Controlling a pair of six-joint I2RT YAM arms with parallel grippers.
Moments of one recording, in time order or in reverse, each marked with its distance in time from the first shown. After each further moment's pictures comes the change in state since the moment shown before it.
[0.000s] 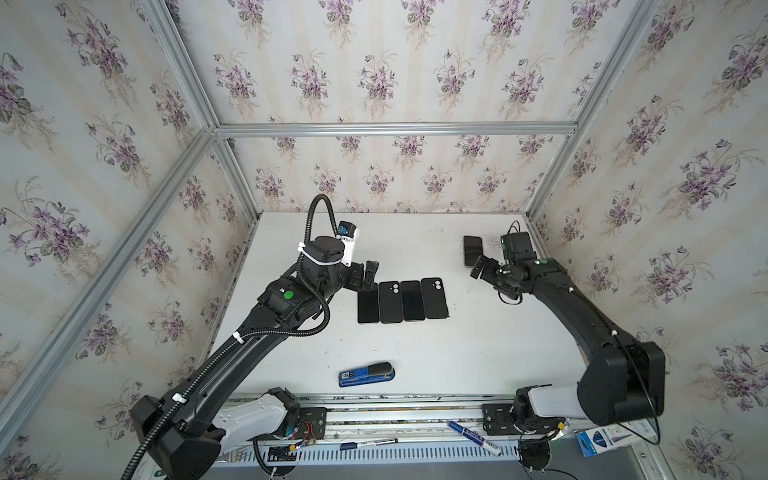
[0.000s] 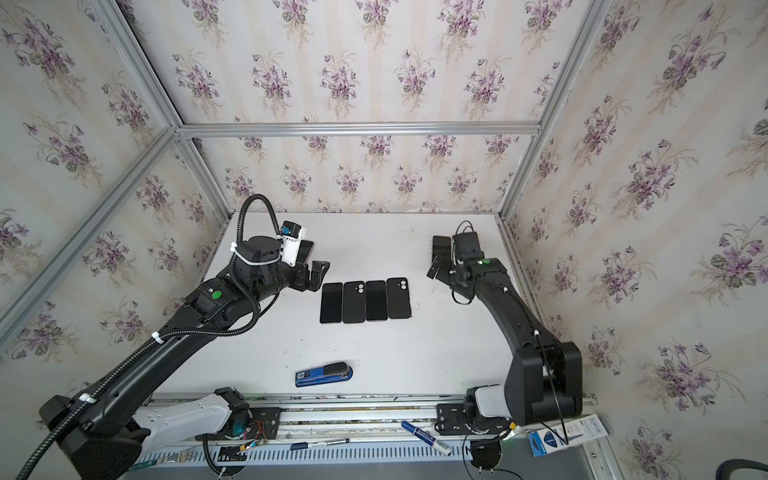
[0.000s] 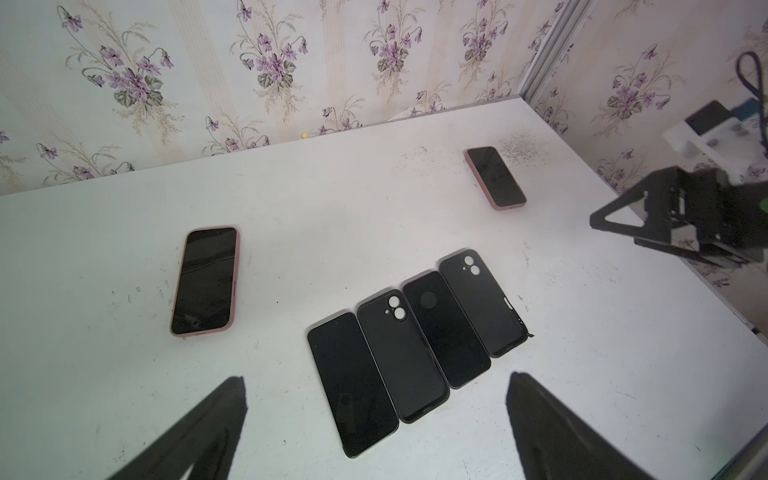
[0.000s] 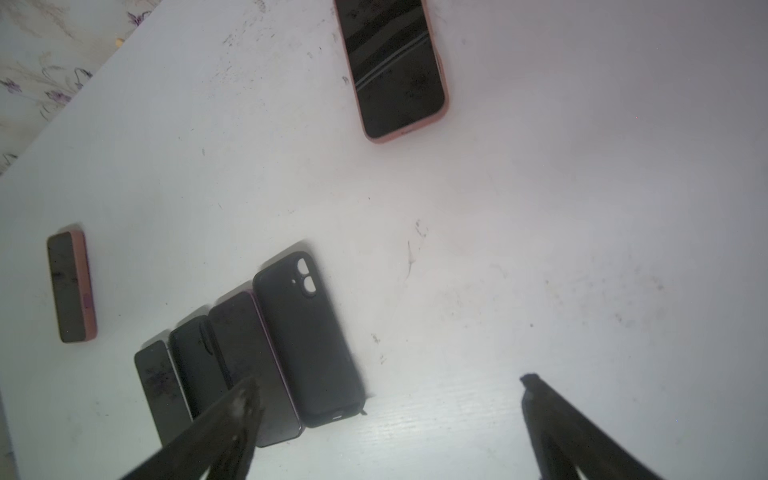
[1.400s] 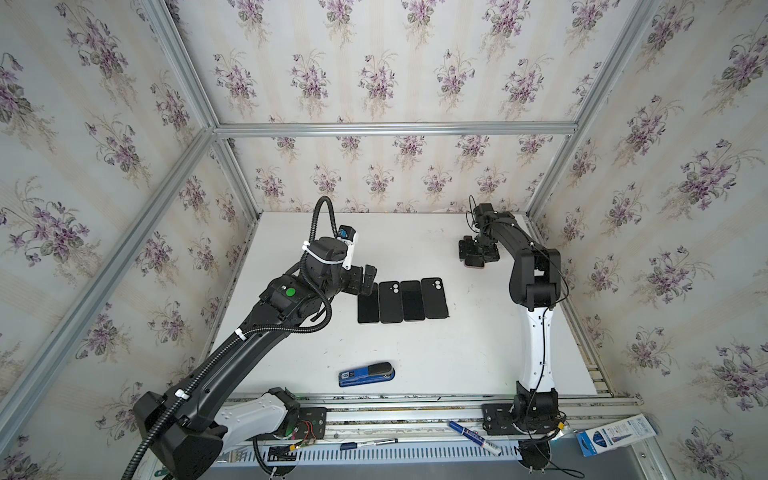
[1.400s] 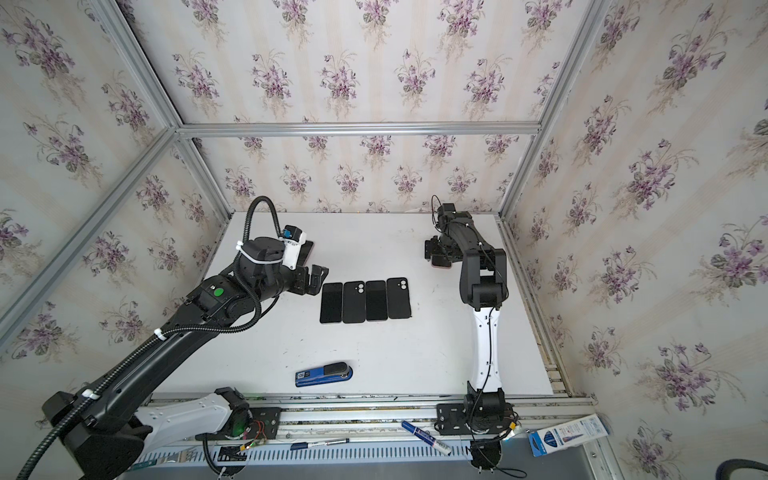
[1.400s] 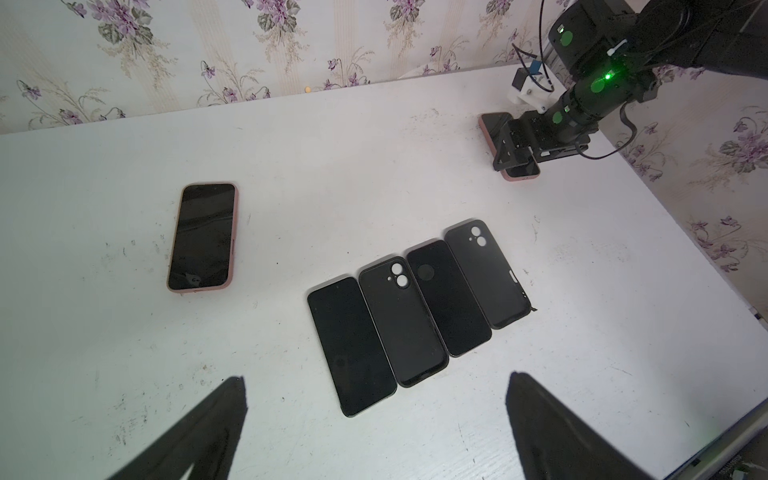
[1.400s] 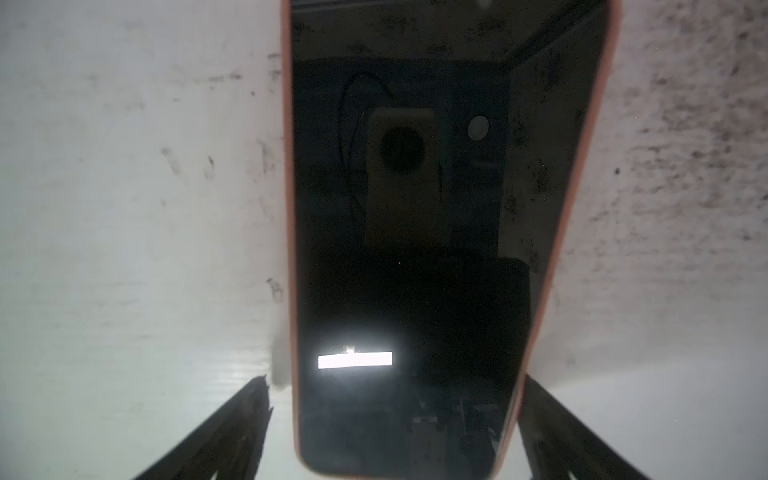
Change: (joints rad) left arm 0.000 0.029 0.019 -0.098 -0.005 -0.052; right arm -0.072 0.971 0.914 -0.286 0.051 -0.406
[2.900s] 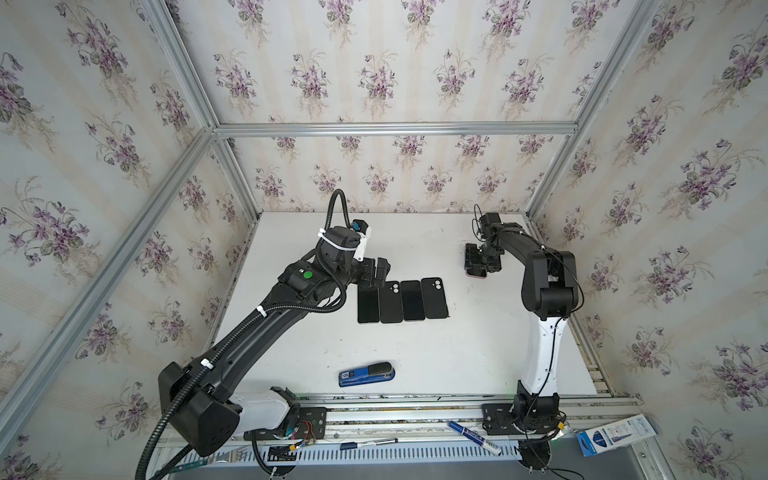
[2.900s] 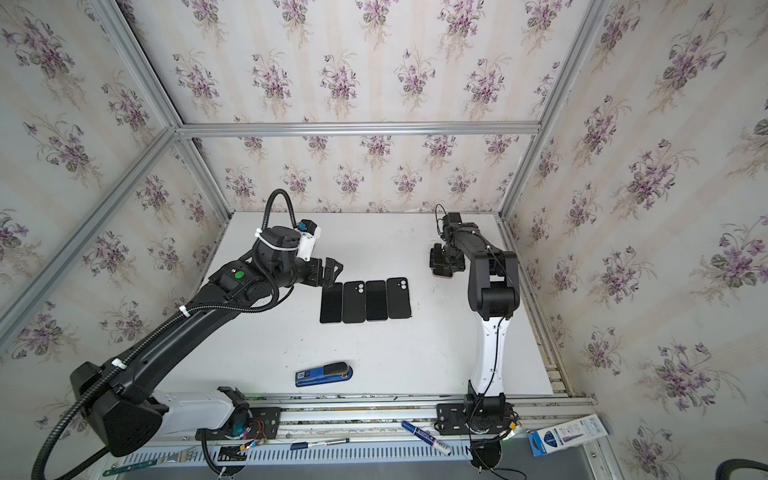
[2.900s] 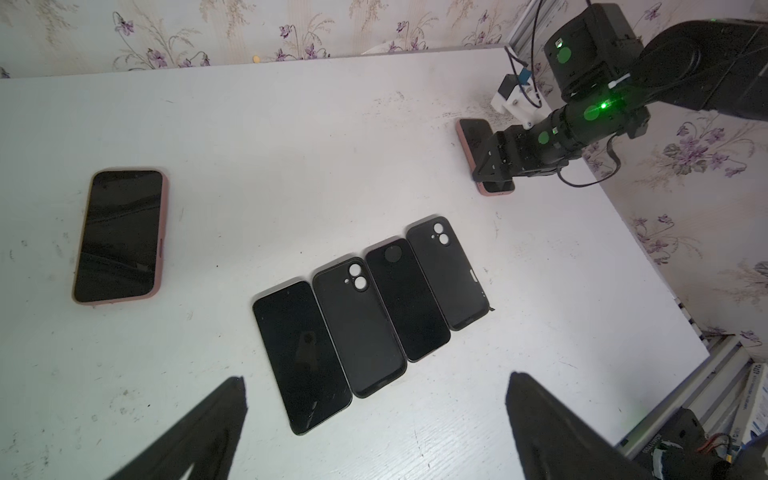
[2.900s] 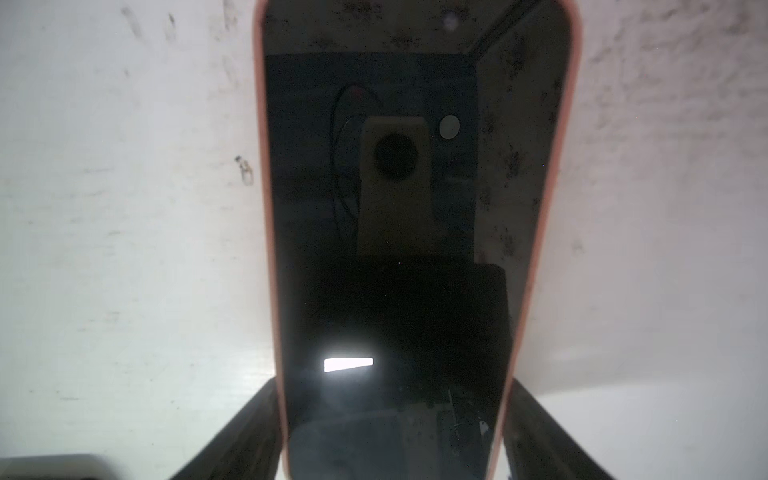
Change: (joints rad) left arm 0.000 0.155 0.095 0.025 0.137 -0.070; right arm -0.016 -0.235 -0.406 0.214 -0.055 0.040
